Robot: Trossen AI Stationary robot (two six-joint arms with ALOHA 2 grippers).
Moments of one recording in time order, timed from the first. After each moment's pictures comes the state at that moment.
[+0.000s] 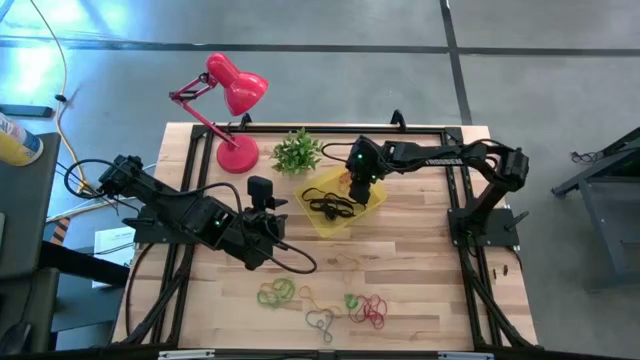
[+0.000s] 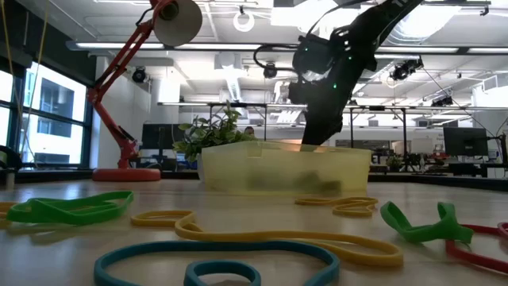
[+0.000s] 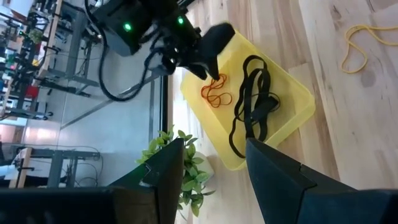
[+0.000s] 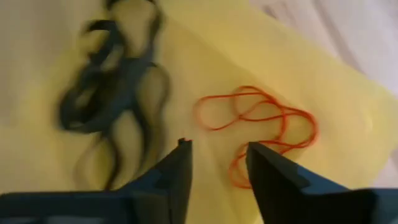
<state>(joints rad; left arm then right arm) -0.37 1.49 1.54 -1.12 -0.86 0.04 -0.38 1.67 1.05 -0.41 -0.12 0.01</state>
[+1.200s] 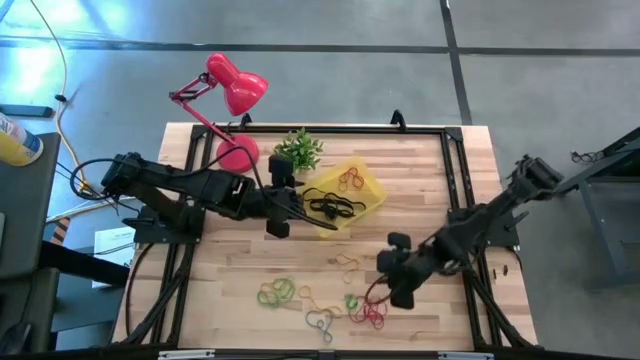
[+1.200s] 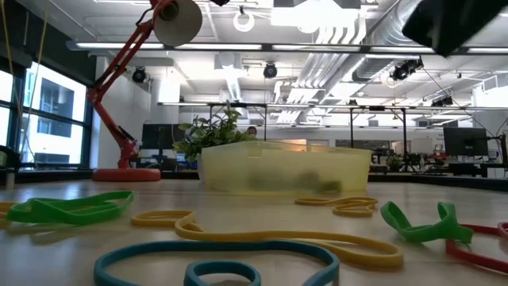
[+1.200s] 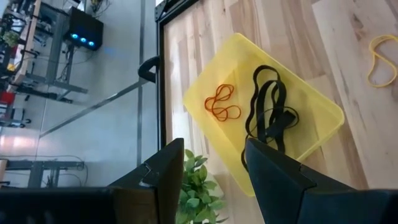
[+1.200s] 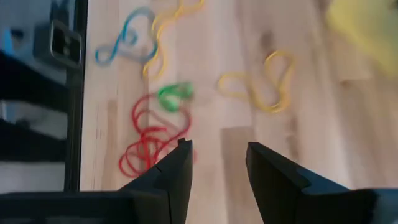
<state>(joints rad) -0.13 1.50 1.54 -0.92 -0.65 0.31 0.61 1.46 1.05 -0.62 0.19 0.67</state>
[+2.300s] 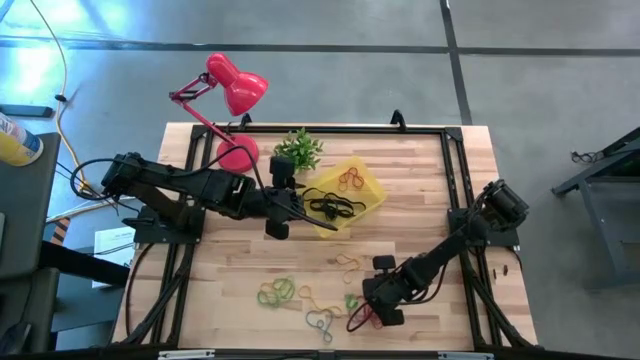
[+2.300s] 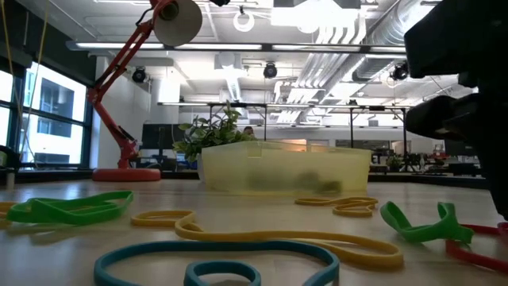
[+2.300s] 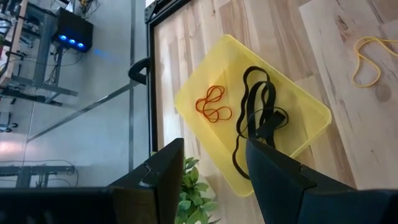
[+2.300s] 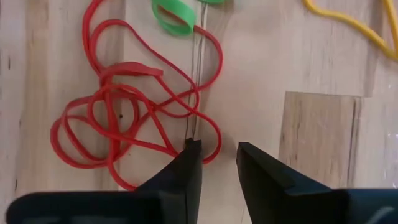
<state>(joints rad) -0.13 1.50 1.54 -0.93 -0.61 0.31 0.63 1.83 1.05 -0.47 0.06 0.58</state>
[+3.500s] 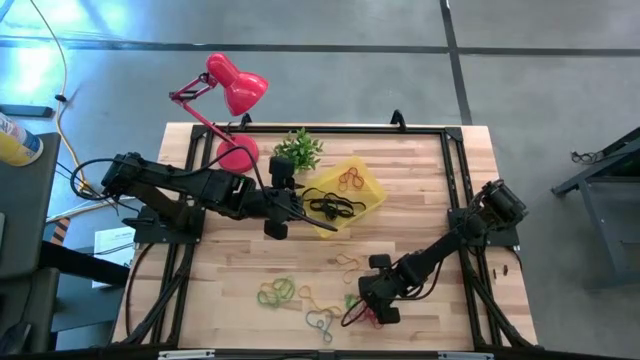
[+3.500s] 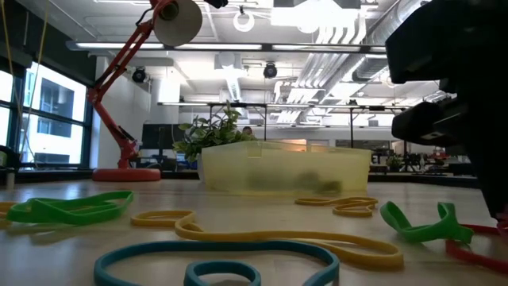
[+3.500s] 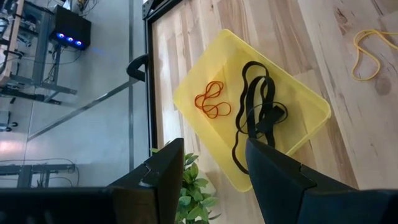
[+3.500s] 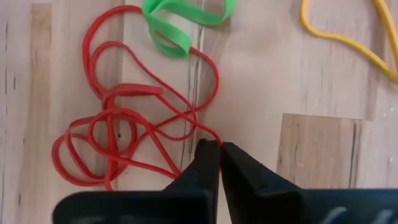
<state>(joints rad) -0.13 1.50 1.54 -0.95 -0.61 0.31 0.60 1.87 1.05 -0.42 0.02 0.56</state>
